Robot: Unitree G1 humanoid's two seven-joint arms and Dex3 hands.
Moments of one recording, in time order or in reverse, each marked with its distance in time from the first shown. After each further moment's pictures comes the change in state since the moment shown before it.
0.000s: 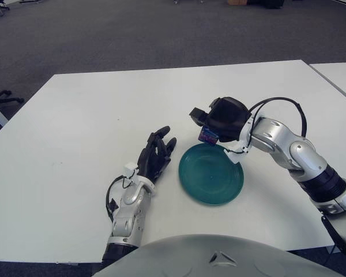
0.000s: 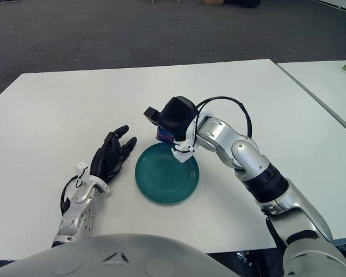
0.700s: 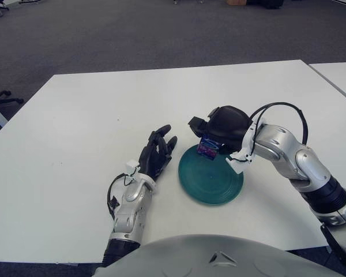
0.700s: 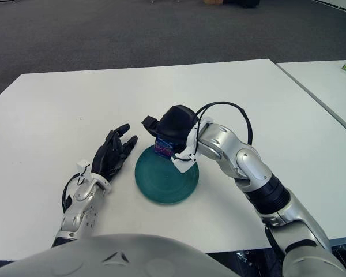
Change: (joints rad) left arm -0.029 -0.002 0.002 0.035 0.001 -0.014 0.002; right arm 0.086 0.044 -0.049 -0.064 0.108 0.041 0.111
